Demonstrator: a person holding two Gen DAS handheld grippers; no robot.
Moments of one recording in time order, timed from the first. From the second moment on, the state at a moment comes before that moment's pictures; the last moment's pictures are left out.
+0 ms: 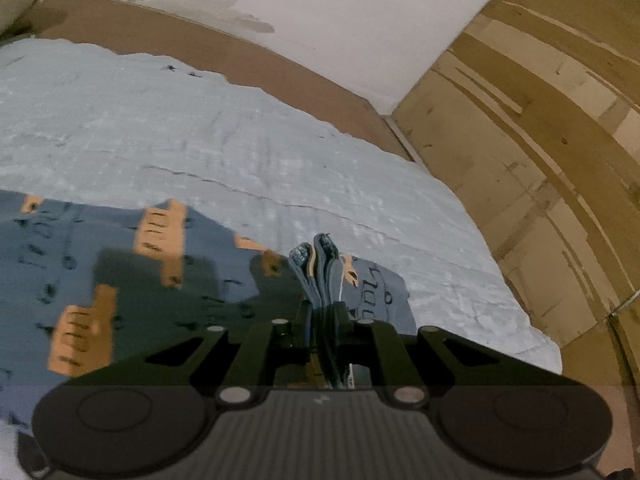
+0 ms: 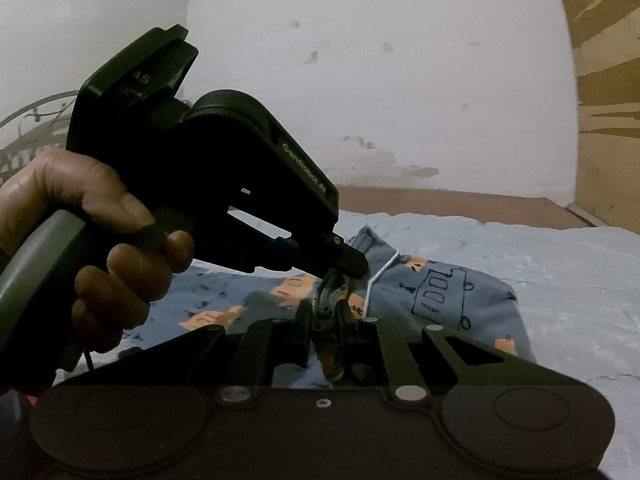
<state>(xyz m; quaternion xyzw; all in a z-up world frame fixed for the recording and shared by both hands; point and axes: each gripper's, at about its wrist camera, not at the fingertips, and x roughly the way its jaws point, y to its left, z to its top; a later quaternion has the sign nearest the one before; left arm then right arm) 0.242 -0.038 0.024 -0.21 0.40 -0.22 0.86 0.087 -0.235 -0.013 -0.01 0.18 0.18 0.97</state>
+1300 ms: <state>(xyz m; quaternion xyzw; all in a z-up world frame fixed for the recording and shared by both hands) 0.254 0.005 -0.022 -0.12 0.41 -0.11 0.90 0.127 -0.251 -0.044 -0.11 0.19 0.17 0.96</state>
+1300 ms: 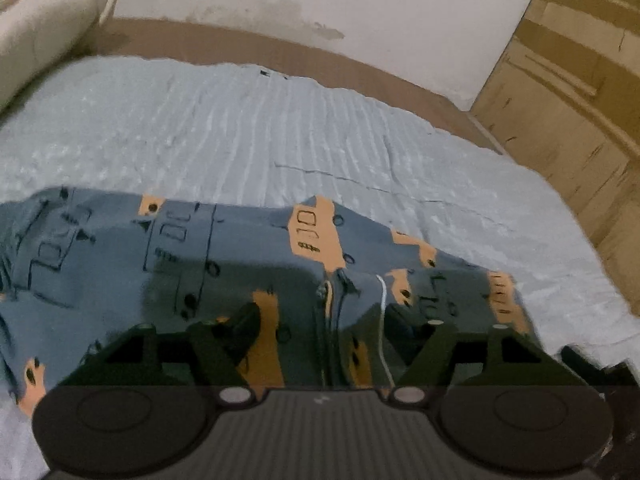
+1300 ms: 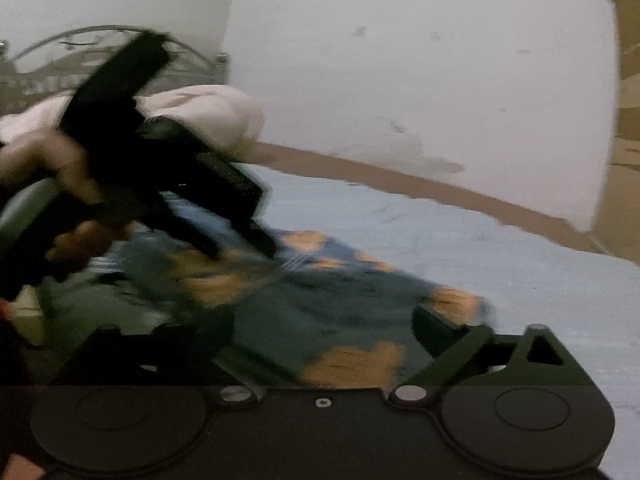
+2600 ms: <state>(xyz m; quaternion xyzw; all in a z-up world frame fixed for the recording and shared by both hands) 0.229 -0.005 -0.042 -0.05 0.37 -0.04 0.93 0.244 -0.325 -0.071 -0.12 0.29 -0.02 0.95</state>
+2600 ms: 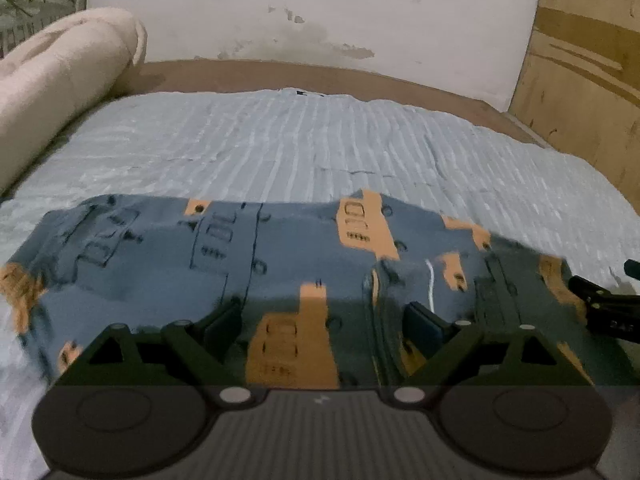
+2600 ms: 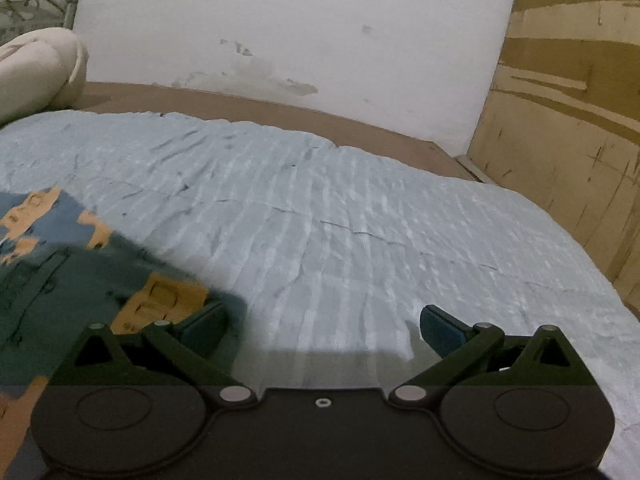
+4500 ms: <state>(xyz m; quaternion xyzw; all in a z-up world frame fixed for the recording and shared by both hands) 0.188 0.138 -0.030 -0.16 0.29 0.14 0.93 0.204 -0.183 -0.074 -0.13 0.23 0.11 0.96</state>
